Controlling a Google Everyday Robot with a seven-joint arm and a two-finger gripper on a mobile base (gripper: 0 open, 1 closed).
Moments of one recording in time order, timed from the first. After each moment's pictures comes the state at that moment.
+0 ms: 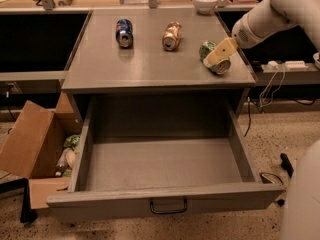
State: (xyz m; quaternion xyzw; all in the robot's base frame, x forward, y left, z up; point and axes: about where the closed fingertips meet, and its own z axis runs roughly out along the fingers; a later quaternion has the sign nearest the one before) arm 0.742 -0.234 0.887 -0.34 0.88 0.04 0.34
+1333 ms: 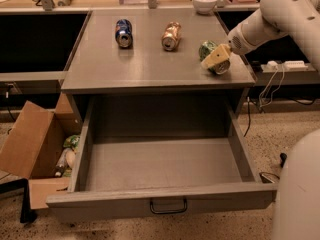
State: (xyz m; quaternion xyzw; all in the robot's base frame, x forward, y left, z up) arm 0.758 -0.233 0.857 -0.30 0.89 0.06 0.34
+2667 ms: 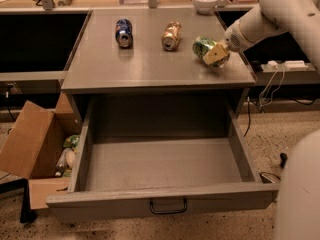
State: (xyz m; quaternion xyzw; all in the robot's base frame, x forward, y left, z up) arm 0.756 -0.217 0.866 -0.34 0.87 0.07 0.34
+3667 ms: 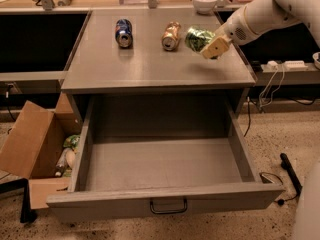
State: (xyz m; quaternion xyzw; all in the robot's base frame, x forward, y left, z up) arm 0.731 -0.186 0.910 -0.46 0.79 0.08 0.39
